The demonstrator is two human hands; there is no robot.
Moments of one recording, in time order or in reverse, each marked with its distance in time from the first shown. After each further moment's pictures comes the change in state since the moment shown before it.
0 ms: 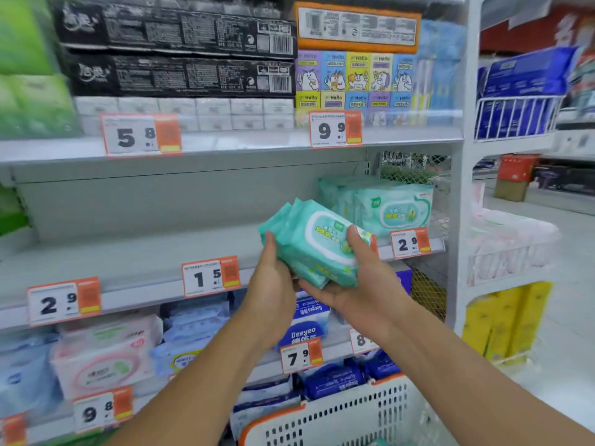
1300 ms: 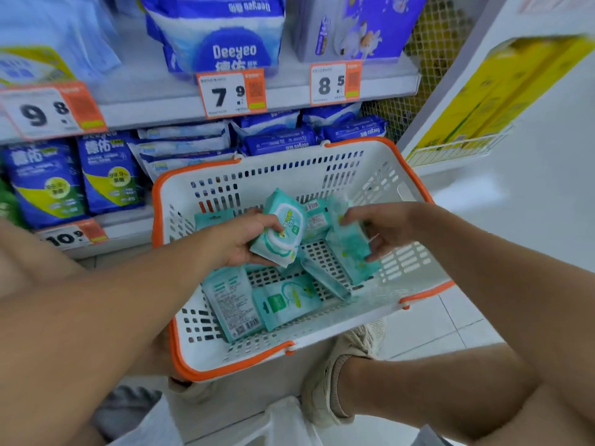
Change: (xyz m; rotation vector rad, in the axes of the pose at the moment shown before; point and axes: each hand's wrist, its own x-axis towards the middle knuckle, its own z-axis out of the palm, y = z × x) left_hand -0.068 -0.316 -0.127 0.352 0.115 -1.082; right_hand -0.019 0.125 -0.339 -0.983 0.234 1.203
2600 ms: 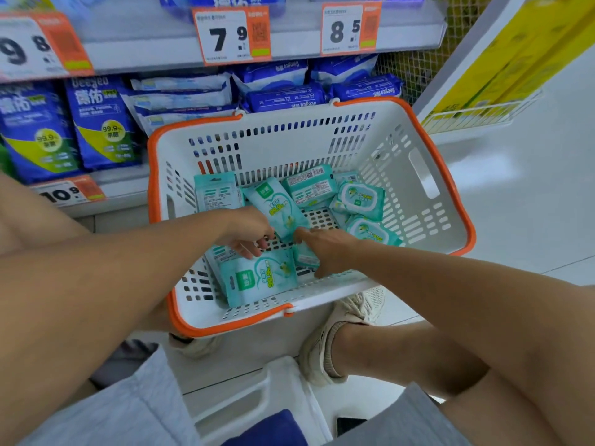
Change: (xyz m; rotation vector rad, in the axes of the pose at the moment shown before) left_hand 0.026 -0.045 -0.011 0.714 -0.009 -0.105; right_hand 0.091 0.067 0.103 -1.303 0.155 -0.594
